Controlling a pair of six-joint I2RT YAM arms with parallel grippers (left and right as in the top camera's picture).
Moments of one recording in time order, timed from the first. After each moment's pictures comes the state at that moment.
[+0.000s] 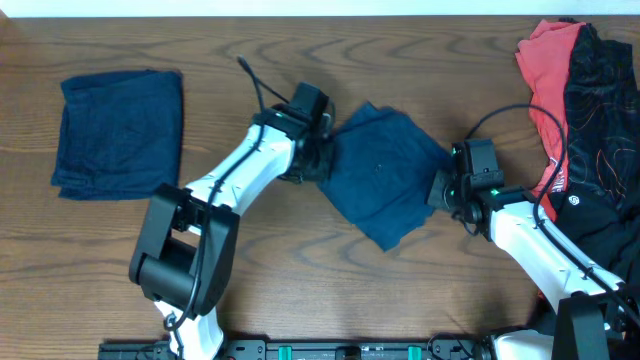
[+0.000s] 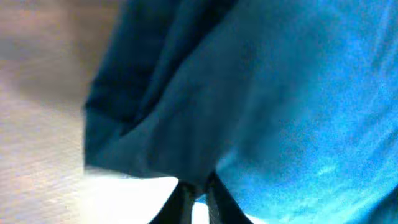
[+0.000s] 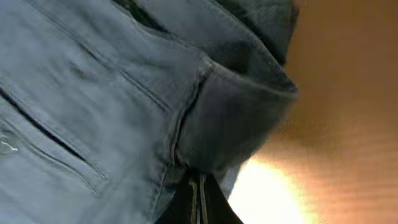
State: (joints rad) left arm -0.47 1.92 1.33 -0.77 0.19 -0.28; right arm 0.20 1.46 0.72 -0.31 -0.03 0.51
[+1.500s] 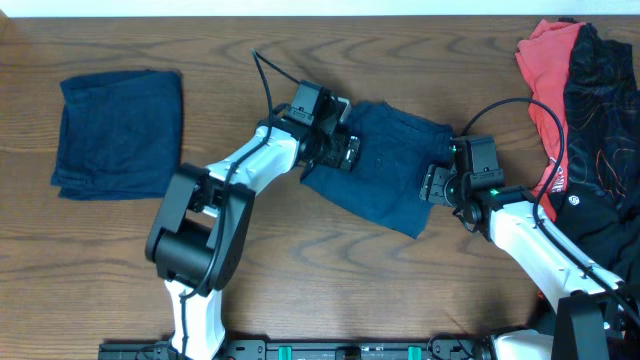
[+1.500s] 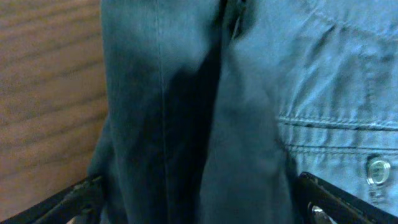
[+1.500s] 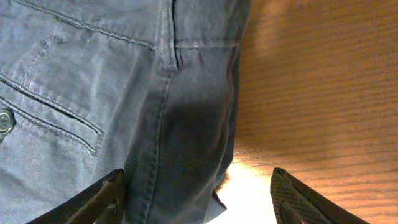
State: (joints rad) left arm -0.43 2.05 1.31 -0.37 0.31 -0.11; right arm 0.20 1.47 0.72 -0.31 0.01 0.42
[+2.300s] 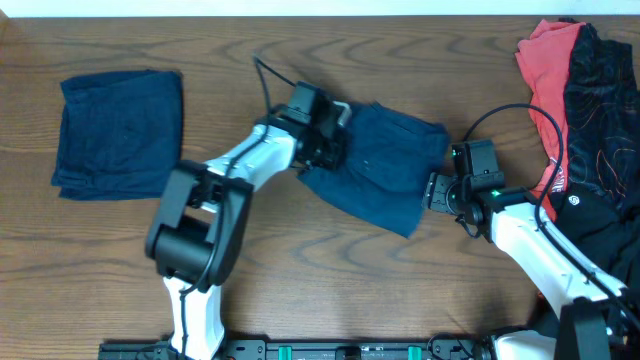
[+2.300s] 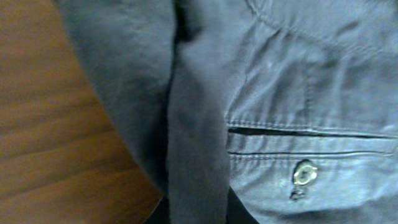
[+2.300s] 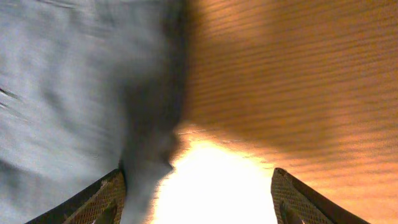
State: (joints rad) left arm -0.39 2.04 1.31 -0.39 0.43 -0.12; right arm 0.20 1.44 0.72 -0.42 0.03 0.43
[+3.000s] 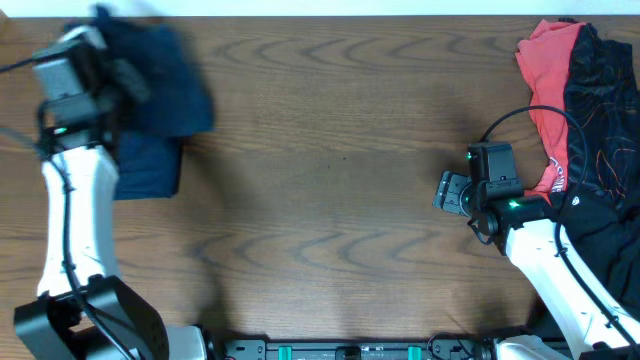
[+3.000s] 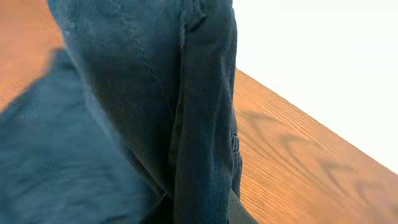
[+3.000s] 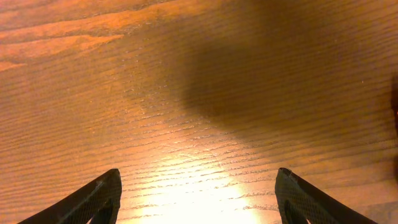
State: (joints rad) left arm 0.34 1.57 1.30 -0.36 0.16 -0.36; right arm 0.18 1.30 0.72 -0.50 0.09 0.43
